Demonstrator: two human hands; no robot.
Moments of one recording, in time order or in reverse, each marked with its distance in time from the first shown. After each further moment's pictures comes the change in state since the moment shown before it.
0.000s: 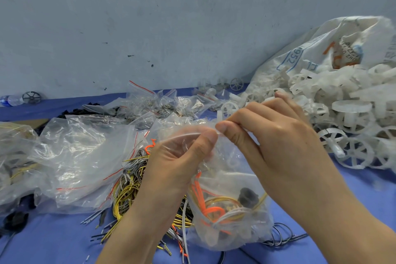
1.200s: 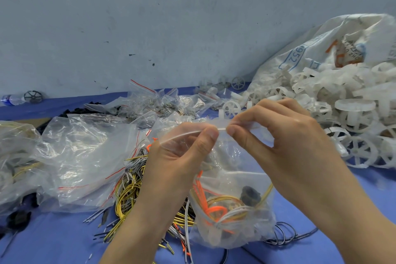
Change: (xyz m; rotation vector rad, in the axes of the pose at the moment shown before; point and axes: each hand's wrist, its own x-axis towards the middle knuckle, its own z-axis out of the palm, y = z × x) left_hand -0.001 0.000 -0.004 0.128 0.059 0.097; right_hand -0.004 0.008 0.001 0.195 -0.011 0.085
